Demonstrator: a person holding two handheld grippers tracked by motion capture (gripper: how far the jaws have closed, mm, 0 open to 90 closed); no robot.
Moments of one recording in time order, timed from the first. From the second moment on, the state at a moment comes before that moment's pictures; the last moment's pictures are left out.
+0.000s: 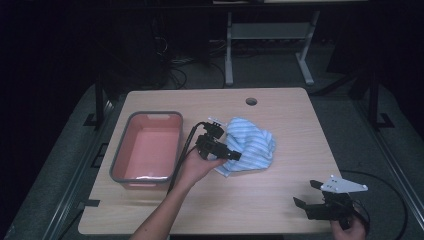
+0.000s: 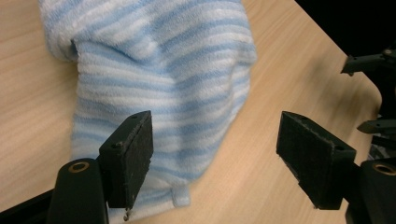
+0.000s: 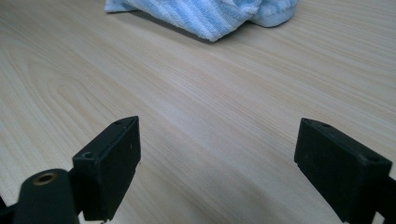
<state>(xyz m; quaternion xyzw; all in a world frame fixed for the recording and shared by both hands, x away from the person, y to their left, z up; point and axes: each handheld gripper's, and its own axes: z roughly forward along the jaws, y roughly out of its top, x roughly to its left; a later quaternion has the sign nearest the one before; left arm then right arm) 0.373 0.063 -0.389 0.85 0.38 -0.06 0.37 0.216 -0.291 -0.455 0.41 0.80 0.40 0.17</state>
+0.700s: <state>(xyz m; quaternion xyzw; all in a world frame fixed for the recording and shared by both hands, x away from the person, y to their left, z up) 0.336 0.086 -0.404 0.85 0.37 -0.06 0.37 0.216 -0.290 -0.457 0.41 0.80 0.39 0.17</state>
